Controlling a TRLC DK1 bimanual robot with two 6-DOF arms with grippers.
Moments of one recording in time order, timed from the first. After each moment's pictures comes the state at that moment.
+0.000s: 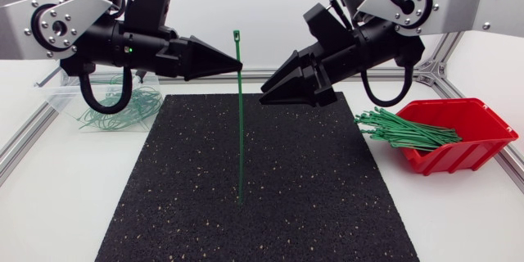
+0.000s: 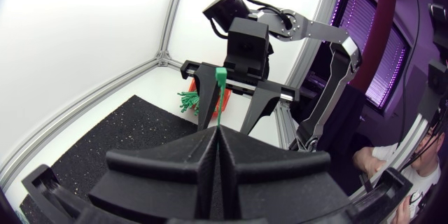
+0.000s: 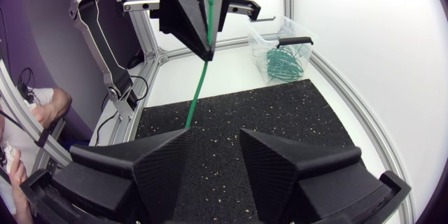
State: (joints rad) left arm -0.31 1.53 1.26 -0.36 1.06 0.25; right arm 0.38 1.68 1.41 -0.71 -0.95 -0.68
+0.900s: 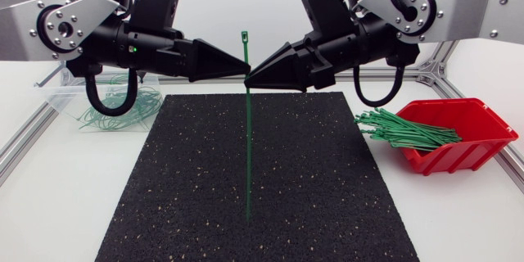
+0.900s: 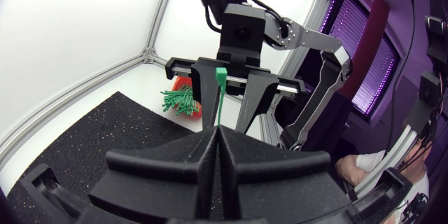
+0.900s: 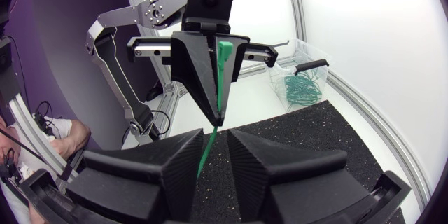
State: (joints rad) left arm -0.34 1.54 1.26 -0.36 1.11 0.18; right arm 0.41 1.64 1.36 -0.50 -1.09 -0.43
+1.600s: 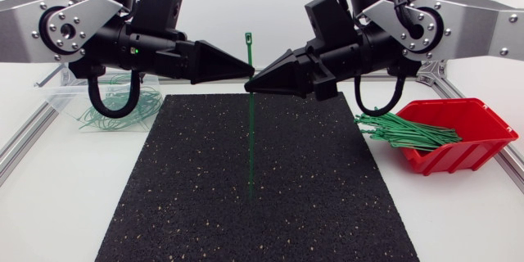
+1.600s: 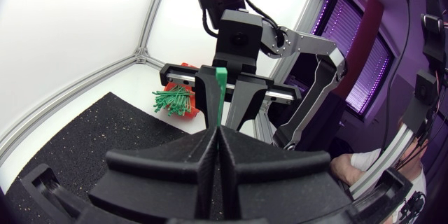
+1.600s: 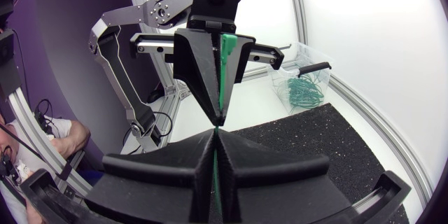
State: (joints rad) left arm -0.35 1.54 1.25 -0.35 1.14 0.18; right arm 0.42 1.58 1.26 -0.38 -1.10 -0.37
